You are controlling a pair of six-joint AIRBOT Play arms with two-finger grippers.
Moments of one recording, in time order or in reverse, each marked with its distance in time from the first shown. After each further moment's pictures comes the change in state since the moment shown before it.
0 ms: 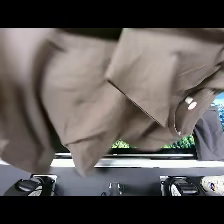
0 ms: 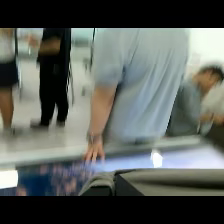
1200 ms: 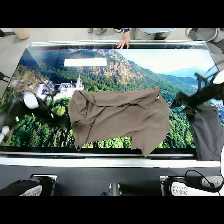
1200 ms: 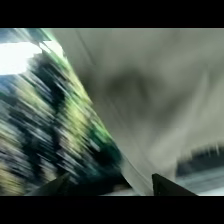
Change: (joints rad) left arm 0.043 -0.312 -0.792 -0.098 -0.346 0.045; right arm -0.253 -0.661 -0.309 -0.010 0.248 -0.026
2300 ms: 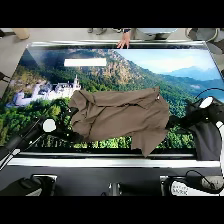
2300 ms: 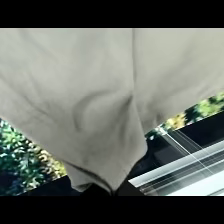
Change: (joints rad) left arm -0.243 0.080 -0.185 -0.021 0.202 -0.003; right arm -0.034 0.003 -0.346 -0.018 -0.192 -0.075
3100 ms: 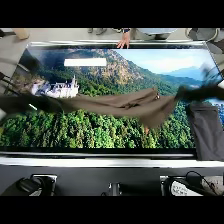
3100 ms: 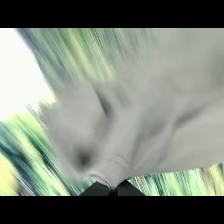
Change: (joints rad) left arm 0.026 0.232 0.562 0.343 -0.075 -0.070; right arm 0.000 0.113 0.425 0.259 -0.058 -0.106
